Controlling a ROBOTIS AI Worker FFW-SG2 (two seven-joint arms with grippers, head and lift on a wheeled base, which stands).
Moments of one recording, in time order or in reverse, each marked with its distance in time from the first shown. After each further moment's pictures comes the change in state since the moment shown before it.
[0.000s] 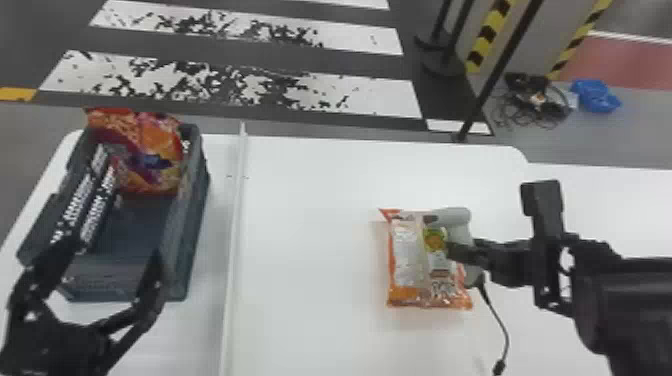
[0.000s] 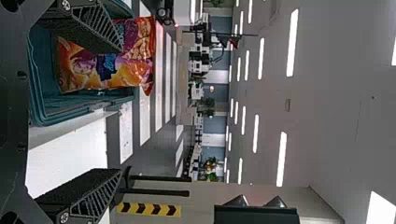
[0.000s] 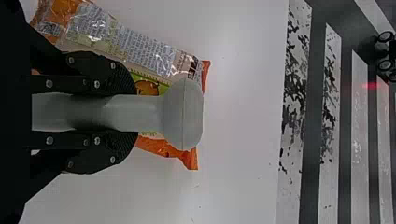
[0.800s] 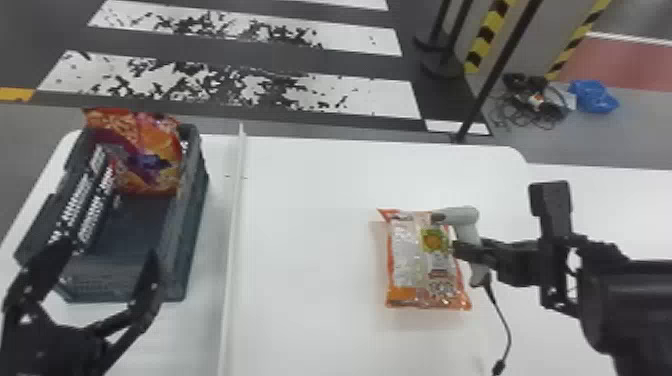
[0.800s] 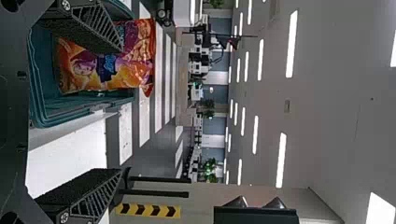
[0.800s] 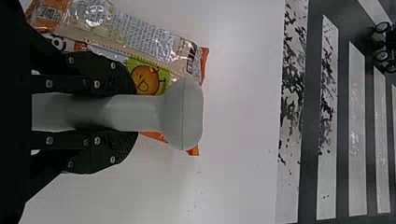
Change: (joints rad) left arm 0.005 -0.003 0.004 0.001 0.001 -0.007 0.000; right arm -0.001 0.004 -0.037 0.013 0.002 -0.014 -0.001
